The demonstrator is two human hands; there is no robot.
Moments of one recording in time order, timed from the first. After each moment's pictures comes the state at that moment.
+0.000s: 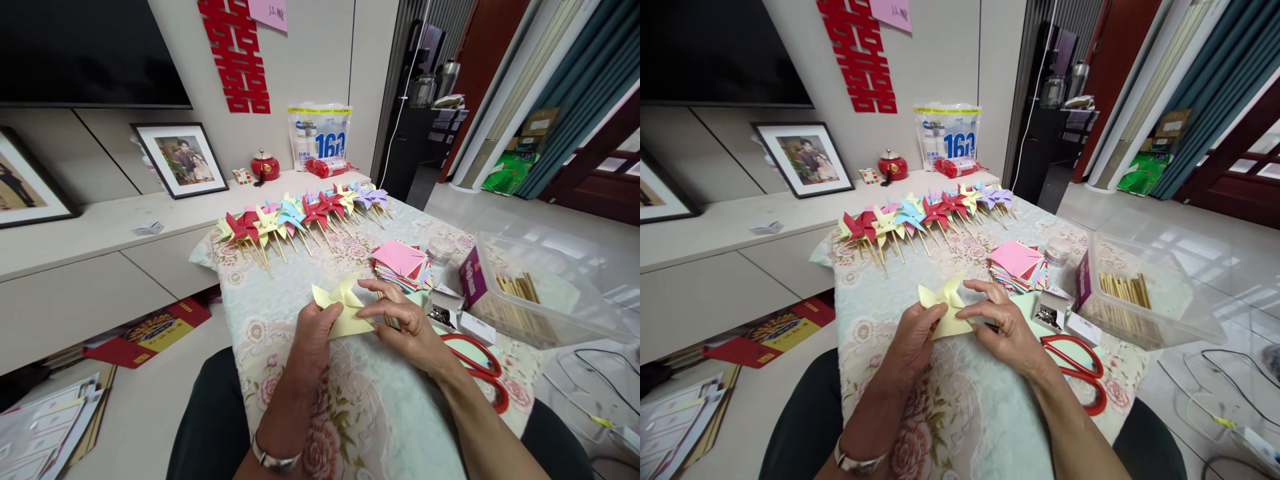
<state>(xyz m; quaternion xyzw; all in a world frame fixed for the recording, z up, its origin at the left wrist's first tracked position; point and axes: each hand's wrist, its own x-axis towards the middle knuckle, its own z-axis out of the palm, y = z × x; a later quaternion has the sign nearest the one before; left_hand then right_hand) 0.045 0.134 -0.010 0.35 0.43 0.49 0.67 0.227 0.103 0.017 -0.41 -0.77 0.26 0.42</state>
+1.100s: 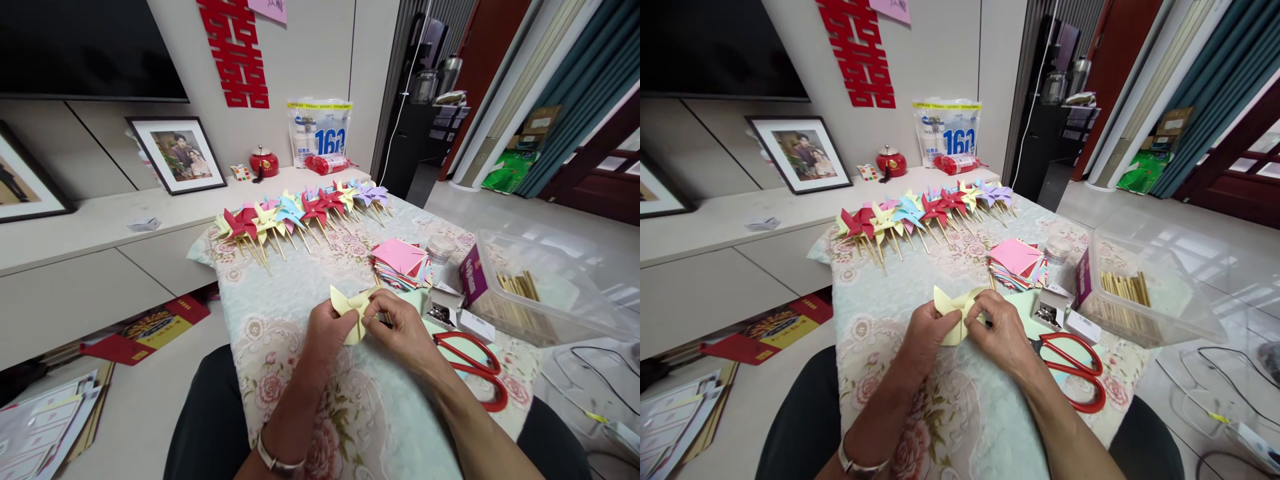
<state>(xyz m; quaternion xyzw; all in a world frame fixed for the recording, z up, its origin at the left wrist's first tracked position) 0.060 0.128 0.000 0.41 0.48 0.43 0.64 0.208 0.101 0.013 -0.53 -0.69 0.26 0.41</state>
